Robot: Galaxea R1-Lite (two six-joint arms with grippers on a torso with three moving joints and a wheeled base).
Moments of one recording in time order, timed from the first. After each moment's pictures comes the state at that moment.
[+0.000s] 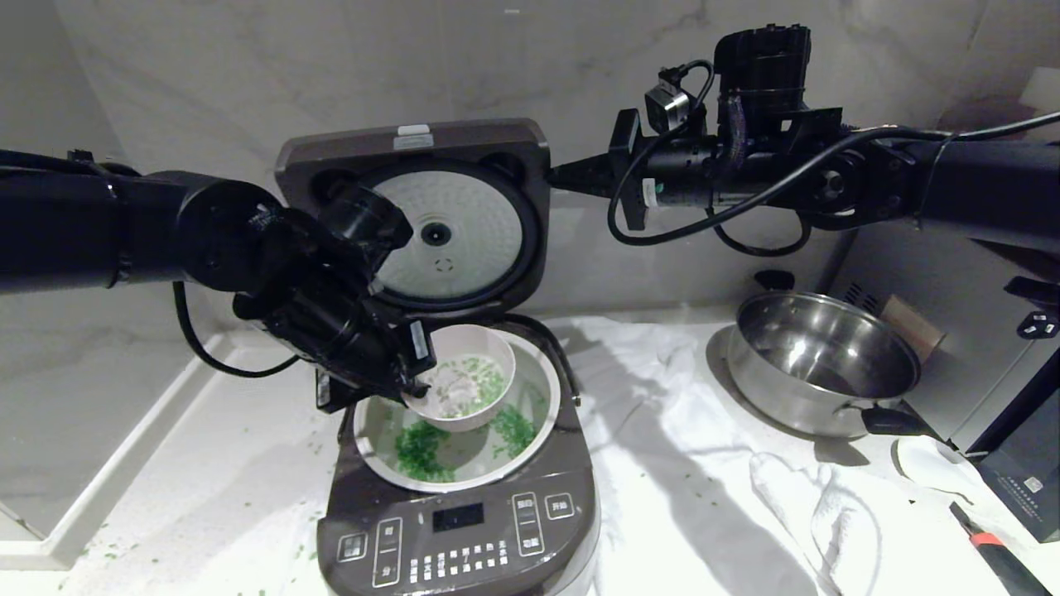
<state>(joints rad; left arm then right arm) -0.45 1.87 -1.53 0.70 -0.06 -0.75 0.43 2.11 -1.95 -0.02 0.68 0.87</state>
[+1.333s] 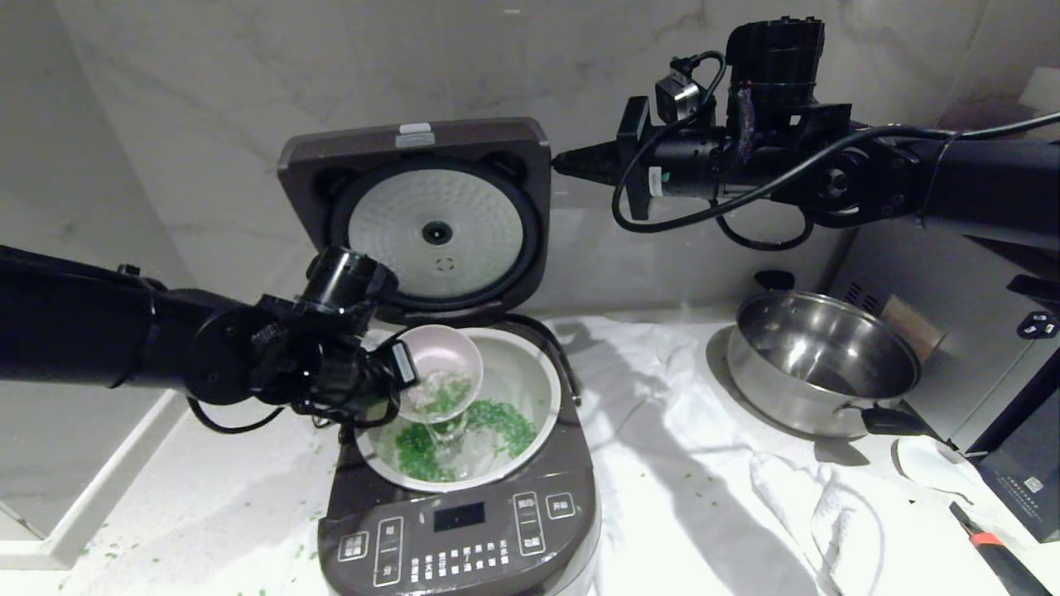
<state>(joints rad) -0.42 1.83 -1.10 0.08 0.20 -0.74 0.40 2.11 -1.96 -0.08 0.68 0.92</state>
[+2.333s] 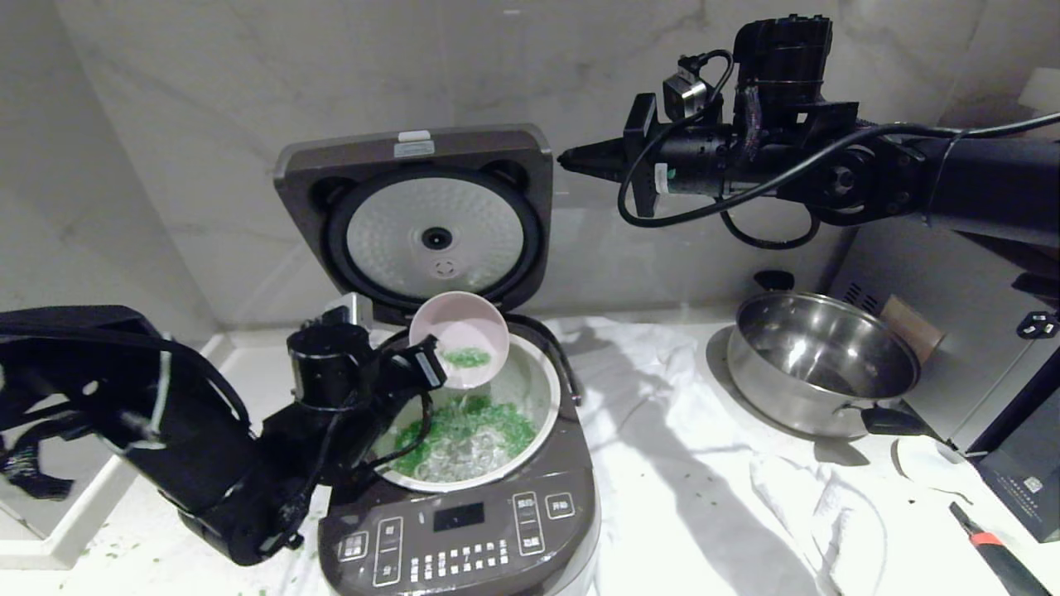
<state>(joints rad) -0.44 2.06 -0.63 -1.30 0.25 -0.48 0.39 2.11 -1.96 -0.08 0.68 0.93</state>
